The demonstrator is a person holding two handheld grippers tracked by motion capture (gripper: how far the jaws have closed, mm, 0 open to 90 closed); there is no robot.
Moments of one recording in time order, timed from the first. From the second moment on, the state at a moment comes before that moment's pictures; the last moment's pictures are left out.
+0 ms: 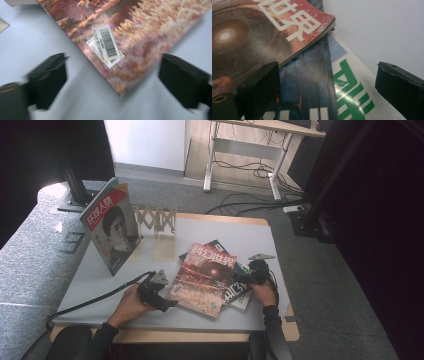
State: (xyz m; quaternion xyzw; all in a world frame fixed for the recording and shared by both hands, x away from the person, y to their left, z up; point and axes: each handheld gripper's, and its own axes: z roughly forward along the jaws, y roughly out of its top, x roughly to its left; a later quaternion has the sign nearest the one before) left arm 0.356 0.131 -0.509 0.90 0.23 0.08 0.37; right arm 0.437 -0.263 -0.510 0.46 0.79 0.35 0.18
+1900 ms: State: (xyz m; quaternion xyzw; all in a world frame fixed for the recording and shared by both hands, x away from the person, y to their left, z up) left arm 0.380 0.118 -0.504 0.87 0.26 0.11 0.40; right arm 0.417 -0.285 -0.505 0.47 0.78 0.37 0.18
